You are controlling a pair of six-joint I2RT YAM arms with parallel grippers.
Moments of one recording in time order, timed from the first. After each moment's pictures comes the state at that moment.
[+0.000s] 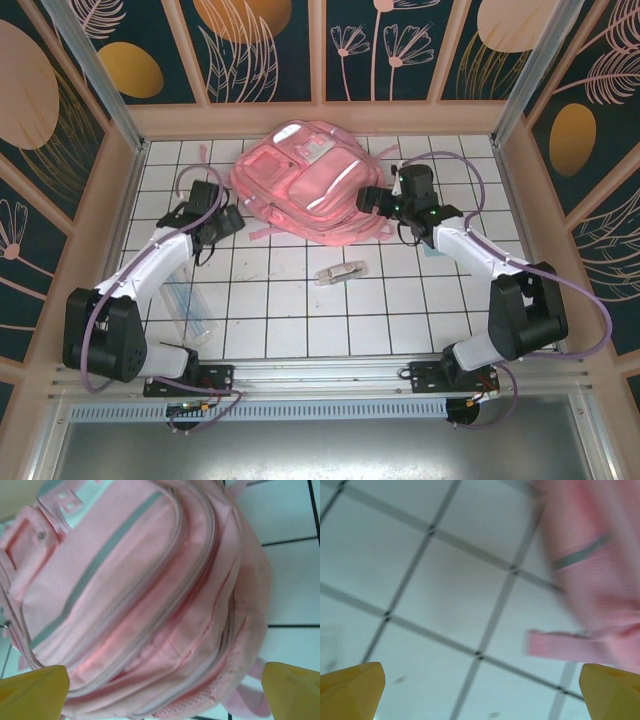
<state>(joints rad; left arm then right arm) -0.24 1.38 0.91 -0.57 -0.25 -0.70 0.38 1.47 0.98 -0.19 -0.09 0.43</state>
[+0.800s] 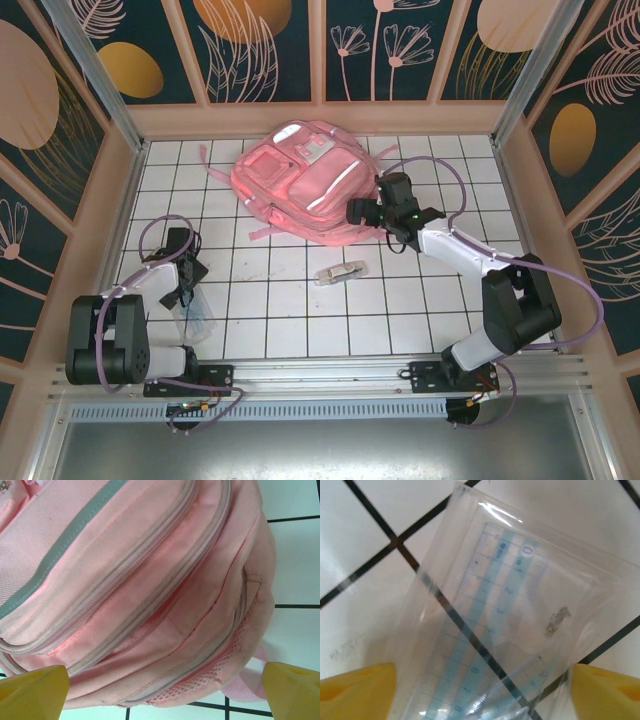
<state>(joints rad) 0.01 1.36 0.55 -0.46 -0.31 -0.90 0.49 1.52 1.00 -0.23 0.06 0.41</state>
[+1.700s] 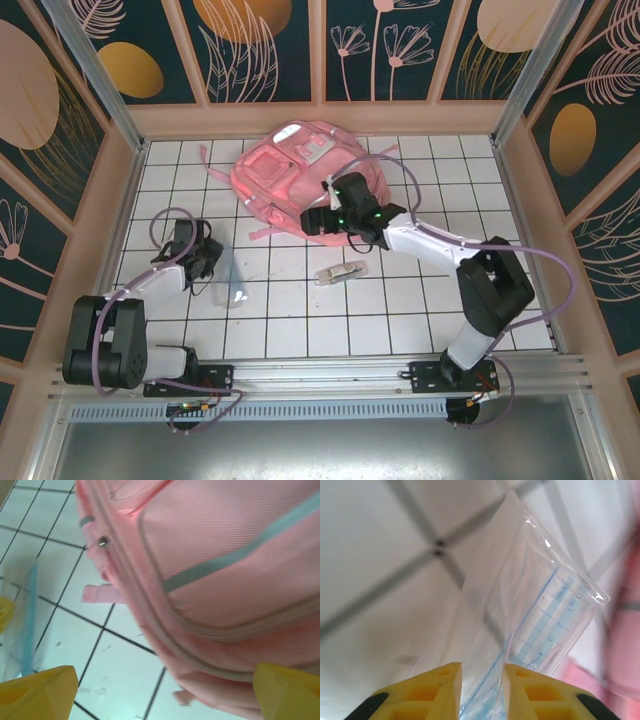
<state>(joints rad) -0.10 1.33 0.56 -0.09 0.01 -1.16 0.72 1.68 1.18 -0.22 -0.11 0.38</state>
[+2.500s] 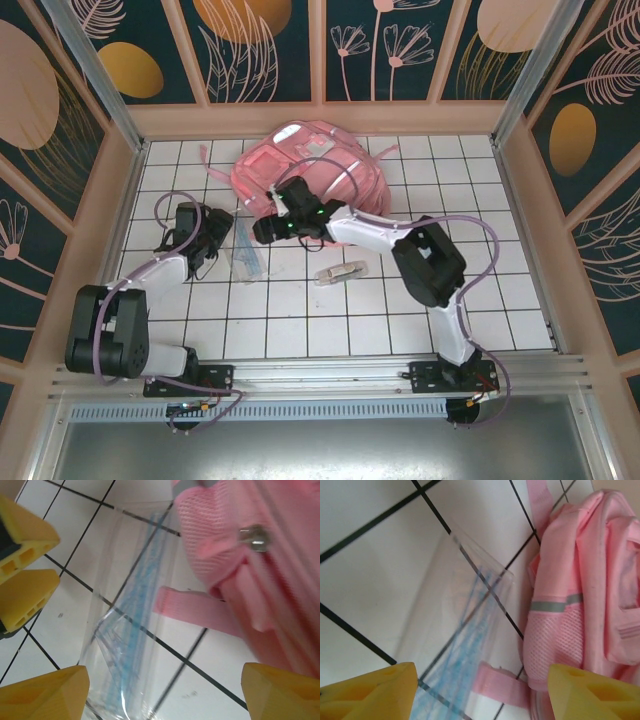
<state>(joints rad) -0.12 1.41 0.64 0.02 0.02 -1.11 0.87 2.09 1.58 -0.28 -0.17 0.40</state>
